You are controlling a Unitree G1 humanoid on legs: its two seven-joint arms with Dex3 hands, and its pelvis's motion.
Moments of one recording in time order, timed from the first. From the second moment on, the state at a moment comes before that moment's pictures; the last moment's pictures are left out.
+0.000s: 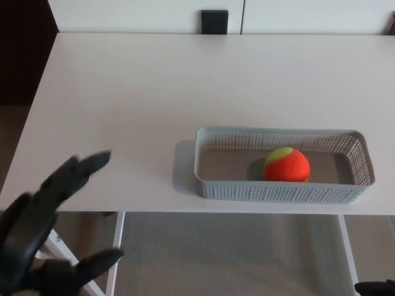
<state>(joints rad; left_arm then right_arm) 0.50 0.37 0.17 -0.65 0.23 0.16 -0.36 0.23 -0.41 -0.05 0.52 -0.03 -0.13 0.26</state>
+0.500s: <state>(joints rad) 0.80 0.42 0.33 -0.20 0.06 -0.04 -0.53 0.23 -0.41 -0.05 0.62 -0.03 -0.14 0.26</state>
